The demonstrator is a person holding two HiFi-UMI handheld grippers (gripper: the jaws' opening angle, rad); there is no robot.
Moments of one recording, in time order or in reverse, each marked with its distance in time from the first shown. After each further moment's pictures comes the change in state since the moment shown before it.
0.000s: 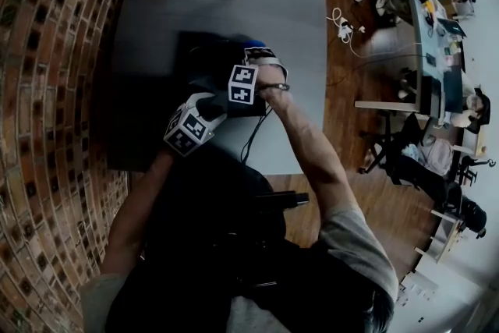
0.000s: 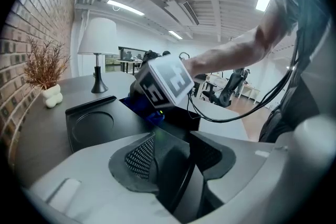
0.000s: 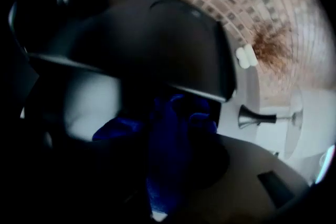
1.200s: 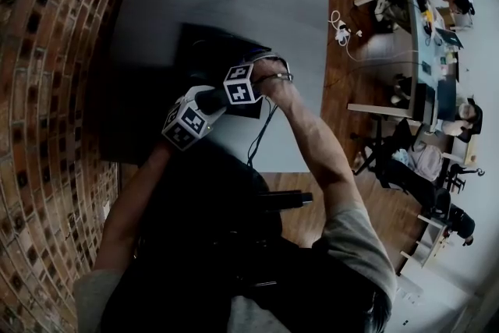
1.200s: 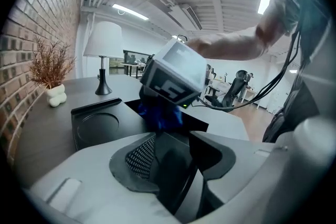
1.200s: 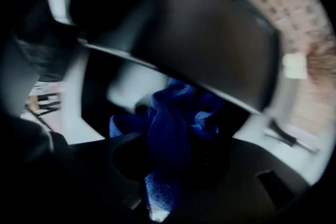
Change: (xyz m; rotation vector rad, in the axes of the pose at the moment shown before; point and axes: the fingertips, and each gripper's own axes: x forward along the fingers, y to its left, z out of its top) left arm -0.001 0.006 0.003 -0.025 -0.056 0.020; right arm -0.030 0.053 -0.019 -0.298 0.189 0.340
